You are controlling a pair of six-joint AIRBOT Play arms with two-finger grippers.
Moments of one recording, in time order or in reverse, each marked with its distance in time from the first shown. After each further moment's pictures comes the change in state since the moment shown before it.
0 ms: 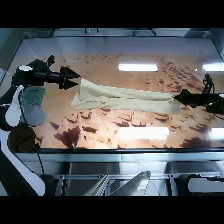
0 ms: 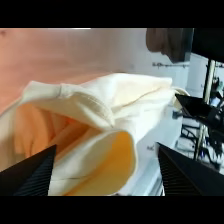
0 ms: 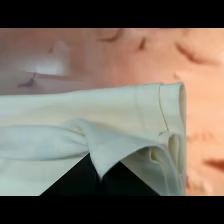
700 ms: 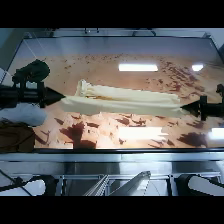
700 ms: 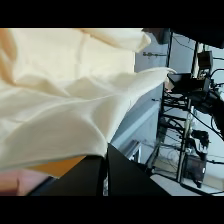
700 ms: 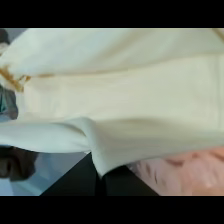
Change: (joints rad) left arm 0.142 0.663 -0.696 0.022 -0.072 0.044; right arm -0.205 0.192 -0.073 -0.002 0.491 0.190
